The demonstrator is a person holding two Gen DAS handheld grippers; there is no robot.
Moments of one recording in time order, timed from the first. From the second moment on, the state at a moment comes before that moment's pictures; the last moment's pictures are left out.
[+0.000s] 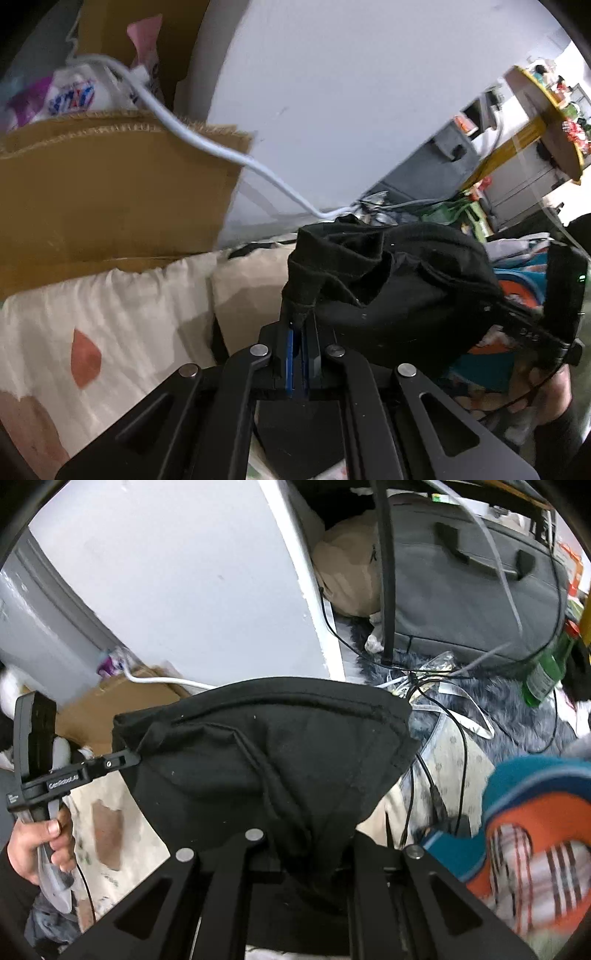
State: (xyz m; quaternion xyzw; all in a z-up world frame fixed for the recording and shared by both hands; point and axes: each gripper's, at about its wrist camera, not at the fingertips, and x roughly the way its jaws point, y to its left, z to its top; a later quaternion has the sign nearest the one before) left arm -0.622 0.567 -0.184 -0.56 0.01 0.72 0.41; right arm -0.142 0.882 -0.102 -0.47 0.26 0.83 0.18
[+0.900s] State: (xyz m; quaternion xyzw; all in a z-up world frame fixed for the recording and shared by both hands) left arm -0.645 0.588 -0.252 -0.53 0.05 0.75 0.39; right arm -0.199 0.935 -0.180 -0.51 0.21 0.80 0.23
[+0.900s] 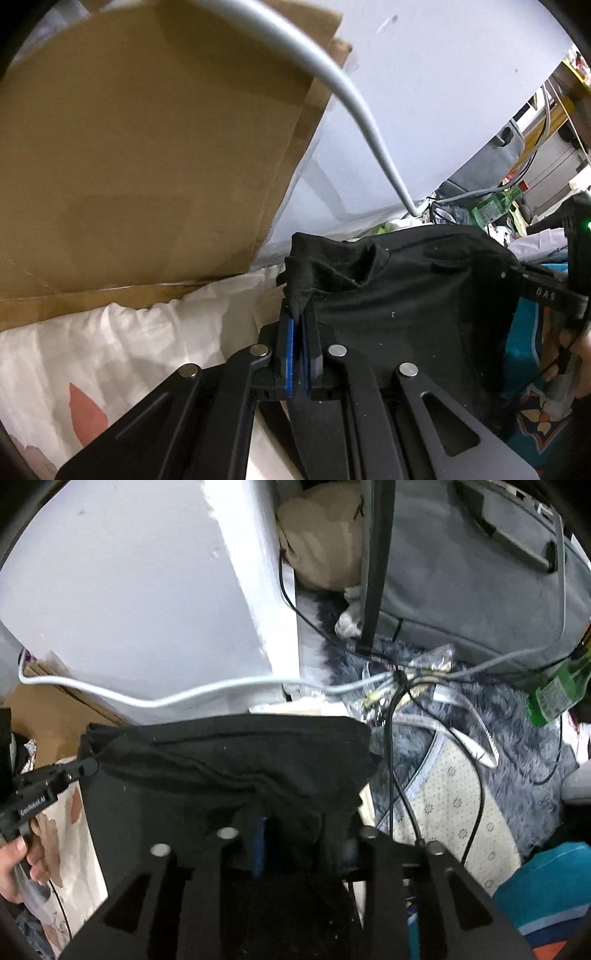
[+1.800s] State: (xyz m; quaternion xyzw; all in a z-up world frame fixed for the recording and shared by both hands) left arm -0.616 0.615 -0.267 -0.50 0.12 0.74 0.43; right arm -0.187 0.924 -0.221 -0.50 0.22 0.80 0.24
